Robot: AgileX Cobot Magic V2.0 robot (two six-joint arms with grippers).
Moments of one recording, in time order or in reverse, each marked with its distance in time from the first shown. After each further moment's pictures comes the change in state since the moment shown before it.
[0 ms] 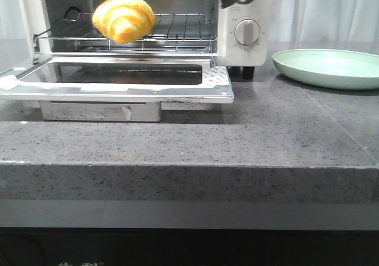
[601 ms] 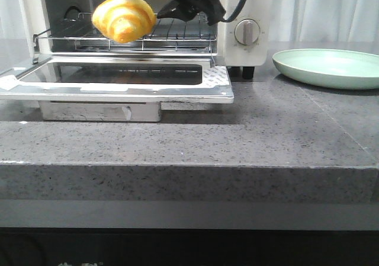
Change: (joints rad) left arm 0.000 0.000 0.000 0.000 0.000 0.000; right arm 0.000 0.128 -0.107 0.000 0.020 0.043
